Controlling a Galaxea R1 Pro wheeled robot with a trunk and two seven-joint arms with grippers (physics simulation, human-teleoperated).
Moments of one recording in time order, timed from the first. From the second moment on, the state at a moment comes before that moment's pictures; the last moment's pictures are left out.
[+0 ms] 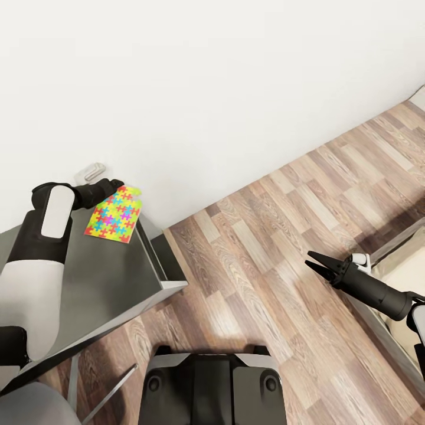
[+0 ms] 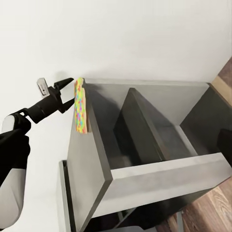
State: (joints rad) left arm -1.17 0.21 0.07 -1.12 0.77 0.80 0.37; right arm -0.39 -0.31 -0.33 -1.61 -1.06 1.04 0.61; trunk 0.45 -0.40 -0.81
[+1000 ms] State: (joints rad) left arm -1.14 0.22 0.11 -1.14 0.82 0.79 0.36; right arm -0.38 -0.31 -0.31 -1.62 -1.06 1.04 0.61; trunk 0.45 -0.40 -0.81
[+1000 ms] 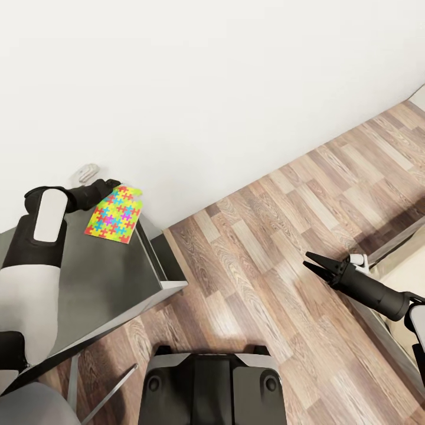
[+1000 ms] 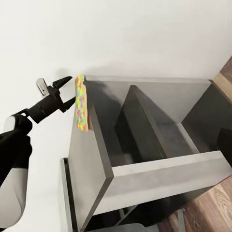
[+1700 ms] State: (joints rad) left arm -1.06 0.25 0.27 -1.38 0.94 0.82 0.36; right arm -0.40 -0.30 -0.31 -1.62 -1.06 1.04 0.61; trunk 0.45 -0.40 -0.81
